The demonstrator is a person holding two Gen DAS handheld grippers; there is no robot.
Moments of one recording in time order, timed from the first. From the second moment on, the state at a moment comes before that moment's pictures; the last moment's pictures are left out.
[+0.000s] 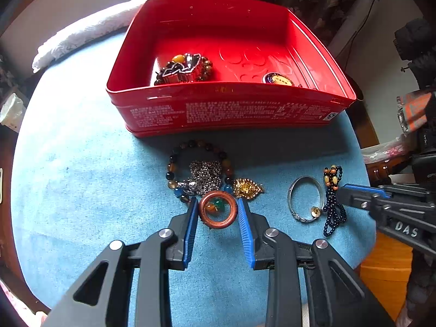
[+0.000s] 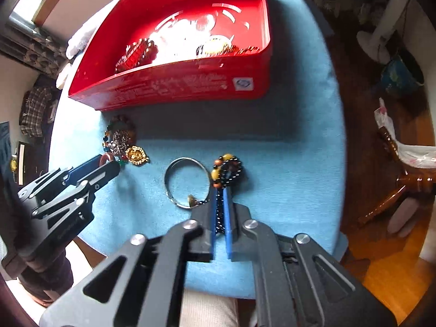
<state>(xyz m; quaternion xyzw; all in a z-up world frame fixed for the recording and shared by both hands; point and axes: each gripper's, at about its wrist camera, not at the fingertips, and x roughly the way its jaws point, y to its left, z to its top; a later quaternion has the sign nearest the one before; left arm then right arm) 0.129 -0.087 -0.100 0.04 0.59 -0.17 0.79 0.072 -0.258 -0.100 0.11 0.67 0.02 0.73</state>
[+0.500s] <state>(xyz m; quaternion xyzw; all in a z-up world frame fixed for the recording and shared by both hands) 0.132 -0.087 -0.105 0.04 0.59 -0.18 0.78 0.068 -0.268 -0.106 0.13 0.66 0.01 0.74</state>
